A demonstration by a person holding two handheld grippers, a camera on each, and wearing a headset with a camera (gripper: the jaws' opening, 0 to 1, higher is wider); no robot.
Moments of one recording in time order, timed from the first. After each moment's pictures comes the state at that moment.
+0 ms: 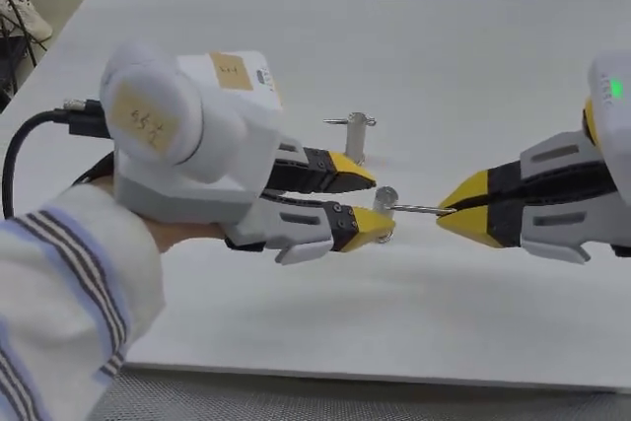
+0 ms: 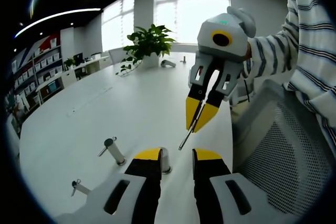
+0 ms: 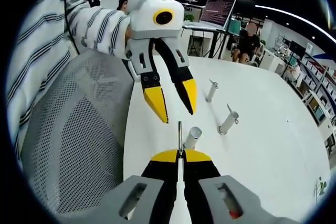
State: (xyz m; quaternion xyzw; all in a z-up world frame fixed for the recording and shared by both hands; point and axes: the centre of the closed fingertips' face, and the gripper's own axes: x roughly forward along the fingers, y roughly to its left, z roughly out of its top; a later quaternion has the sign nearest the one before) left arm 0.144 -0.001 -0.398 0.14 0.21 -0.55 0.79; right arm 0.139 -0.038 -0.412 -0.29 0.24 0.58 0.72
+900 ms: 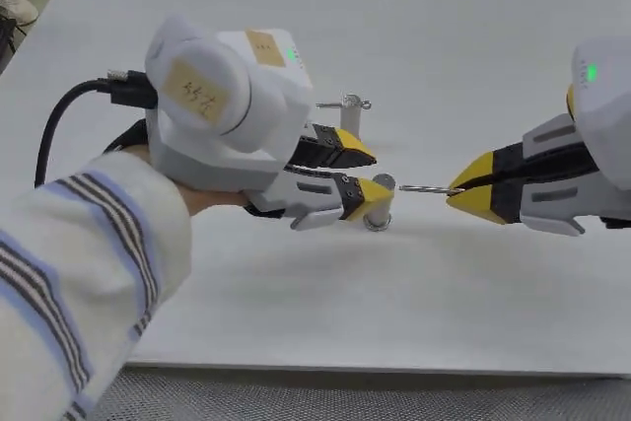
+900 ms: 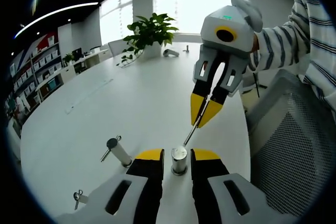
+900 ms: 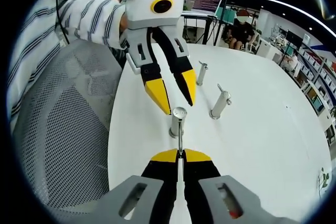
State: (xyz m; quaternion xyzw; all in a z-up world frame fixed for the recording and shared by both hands) left arm 0.174 -0.007 -0.425 0.18 0.24 -0.54 0.78; right arm 0.162 -0.051 -0.440 -0.29 0.28 0.56 0.72
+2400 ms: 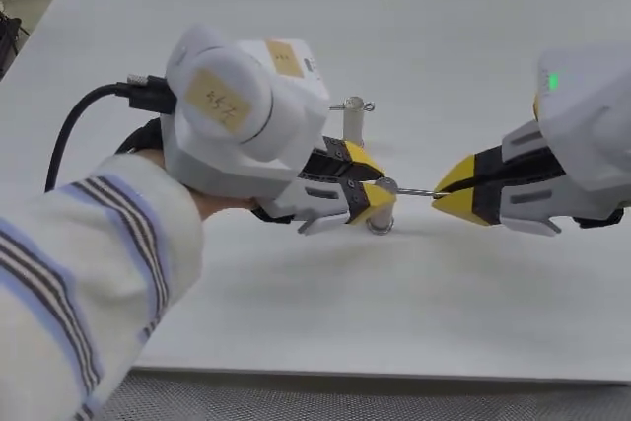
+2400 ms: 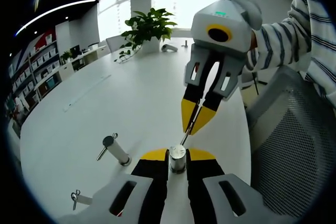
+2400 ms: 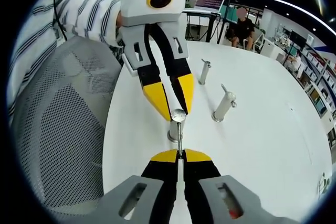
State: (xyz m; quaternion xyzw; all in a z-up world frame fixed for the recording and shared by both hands) left arm 0.172 -0.007 -0.430 0.19 0.26 -0.54 0.78; right arm 0.166 -0.034 -0.449 -0.30 0.28 0.57 0.71
